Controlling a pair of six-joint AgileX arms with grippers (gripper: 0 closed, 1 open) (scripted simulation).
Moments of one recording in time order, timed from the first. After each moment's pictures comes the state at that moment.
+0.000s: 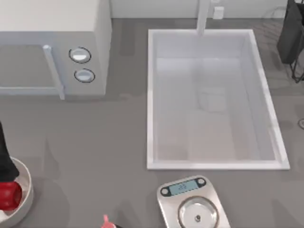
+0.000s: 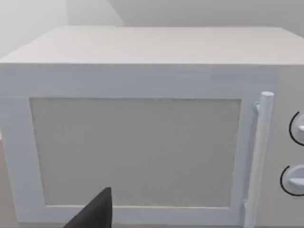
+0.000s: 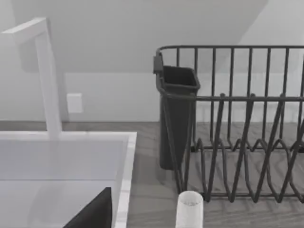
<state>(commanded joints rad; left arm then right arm) 0.00 0.00 0.00 0.00 0.00 0.00 0.00 0.00 0.00 0.00 0.00 0.00</state>
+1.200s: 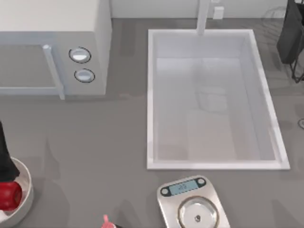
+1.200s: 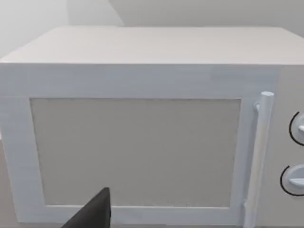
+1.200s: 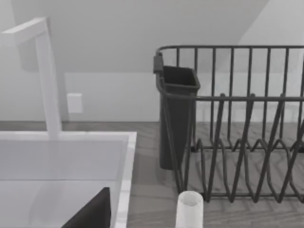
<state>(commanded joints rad) 0.00 0.00 0.00 0.00 0.00 0.00 0.00 0.00 0.00 0.00 0.00 0.00</state>
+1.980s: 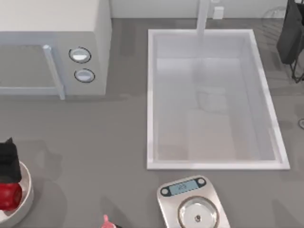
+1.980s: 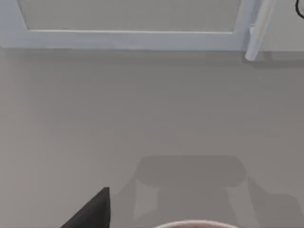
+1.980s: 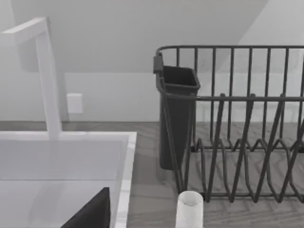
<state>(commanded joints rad) -0.01 0.48 0.34 -0.41 0.00 -0.01 0.00 0.00 0.00 0.00 0.00 0.00</state>
